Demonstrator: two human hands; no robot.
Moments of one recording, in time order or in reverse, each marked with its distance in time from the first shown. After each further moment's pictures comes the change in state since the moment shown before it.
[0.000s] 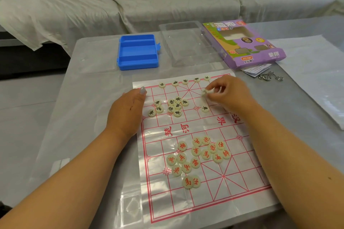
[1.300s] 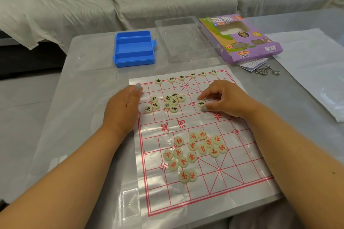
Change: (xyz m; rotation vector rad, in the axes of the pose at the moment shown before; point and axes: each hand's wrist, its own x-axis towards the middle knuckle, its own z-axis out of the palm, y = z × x) left_hand 0.001 -0.002 0.003 0.019 0.030 0.006; right_hand -0.013 0.013 -0.005 0.048 -0.277 -0.119
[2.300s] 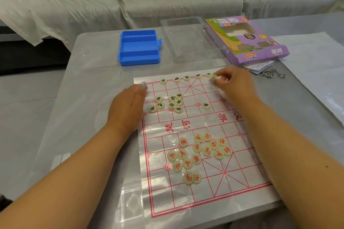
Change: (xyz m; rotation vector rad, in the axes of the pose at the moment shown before) left_hand 0.001 -0.002 -0.001 -0.018 -0.005 0.013; right_hand 0.027 -0.006 0.001 -0.003 0.483 0.222
